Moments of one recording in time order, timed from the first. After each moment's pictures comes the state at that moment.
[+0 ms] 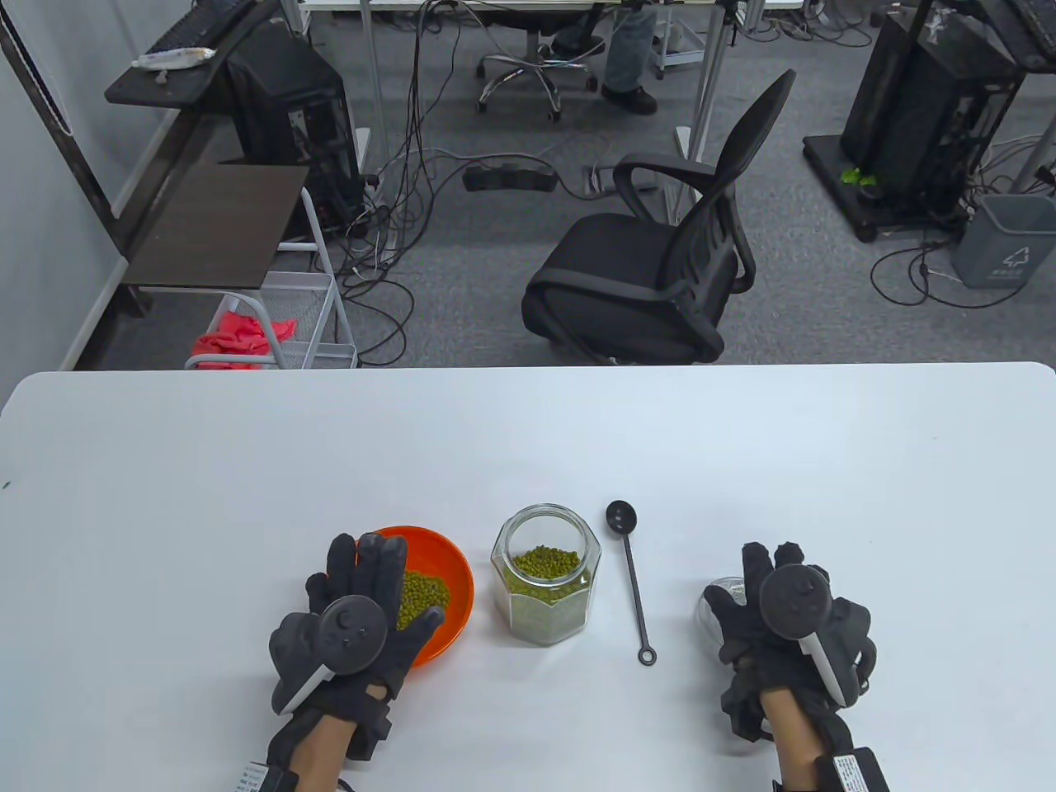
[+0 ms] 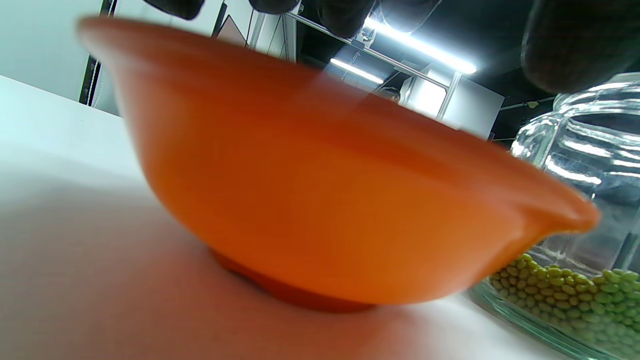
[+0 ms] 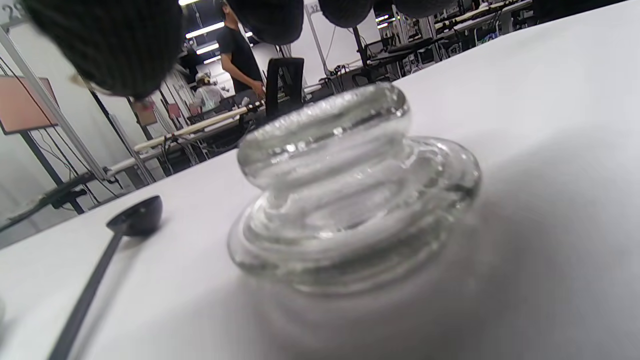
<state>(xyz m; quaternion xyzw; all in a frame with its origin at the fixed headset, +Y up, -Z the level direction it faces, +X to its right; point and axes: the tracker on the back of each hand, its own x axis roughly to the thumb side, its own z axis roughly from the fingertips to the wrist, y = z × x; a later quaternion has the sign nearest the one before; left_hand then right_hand) -0.217 -0.732 -0.305 0.04 -0.09 0.18 0.98 0.248 -0.734 -0.311 -0.16 -0.03 0.97 0.20</state>
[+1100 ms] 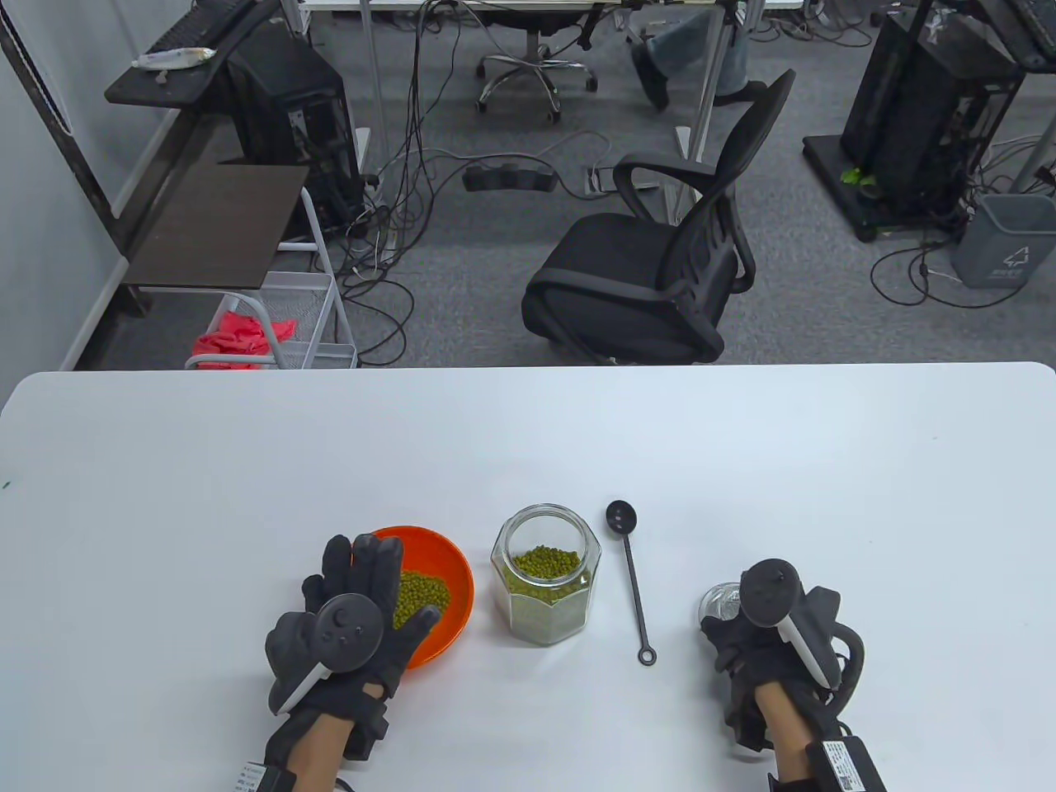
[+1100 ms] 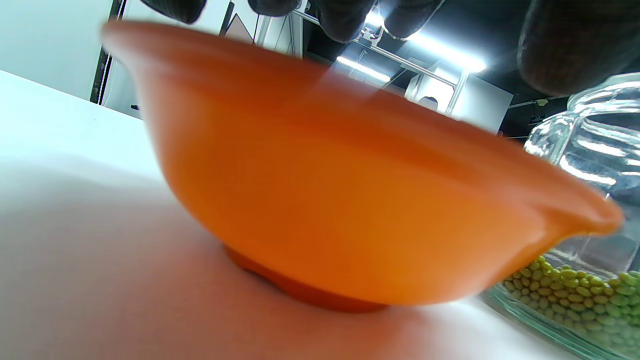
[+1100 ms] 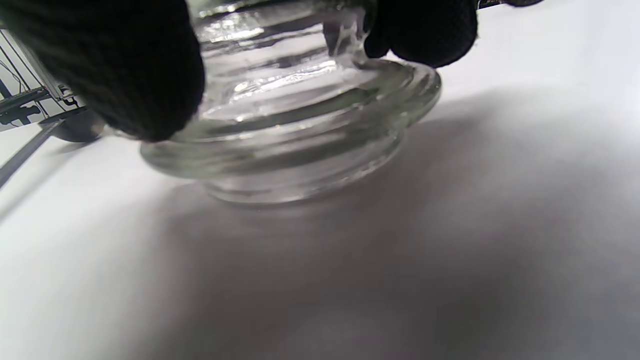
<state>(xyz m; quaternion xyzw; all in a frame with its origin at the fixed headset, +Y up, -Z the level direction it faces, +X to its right) -0.220 -0.732 -0.305 0.04 -0.08 0.18 0.98 0.244 -0.755 -0.323 -0.16 0.05 0.98 0.14</state>
